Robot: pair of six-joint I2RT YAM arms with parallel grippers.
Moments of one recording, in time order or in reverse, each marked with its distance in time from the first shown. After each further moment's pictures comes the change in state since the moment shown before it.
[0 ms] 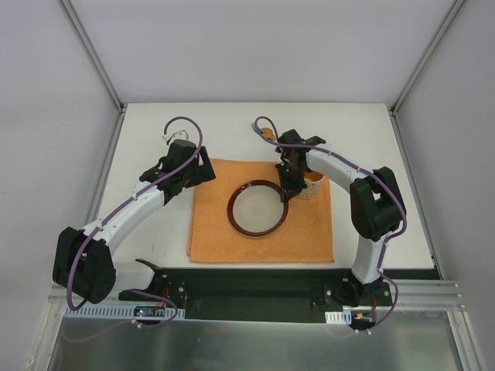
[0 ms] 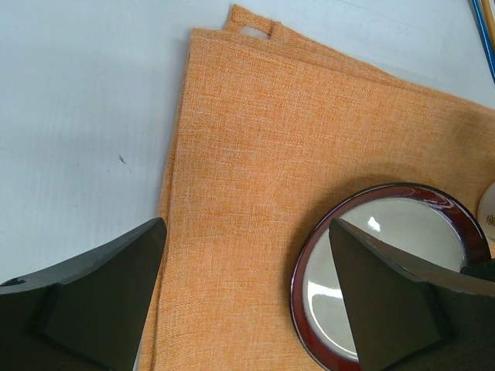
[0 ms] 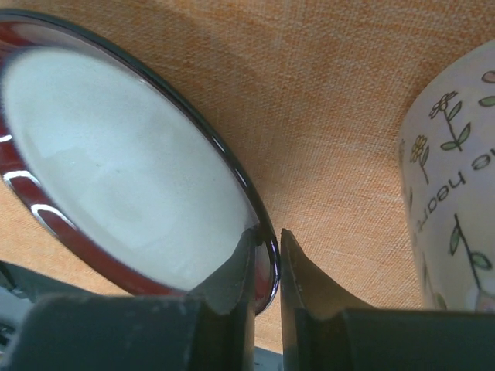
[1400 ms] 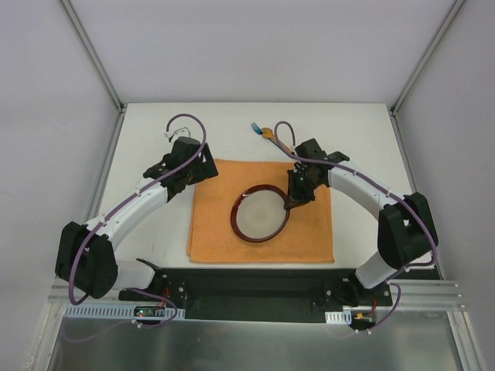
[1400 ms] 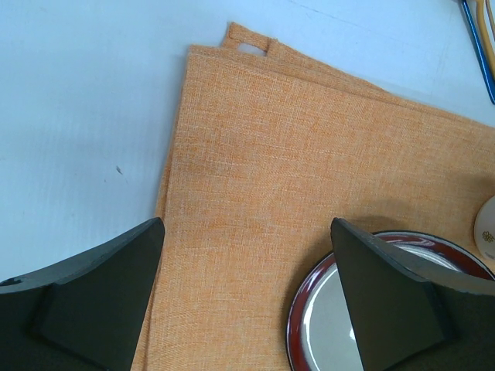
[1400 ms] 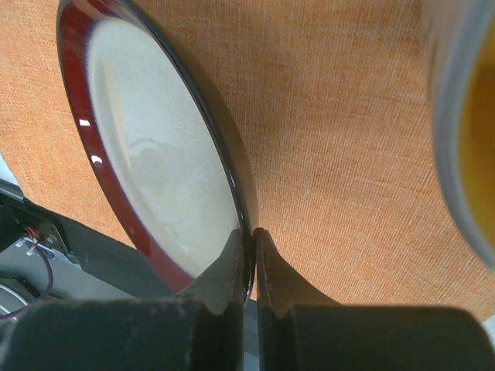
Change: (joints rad) left arm -0.026 0.038 0.039 0.000 -0.048 -0.016; right arm -0.027 -0.307 -0.291 0.134 -0.148 0.147
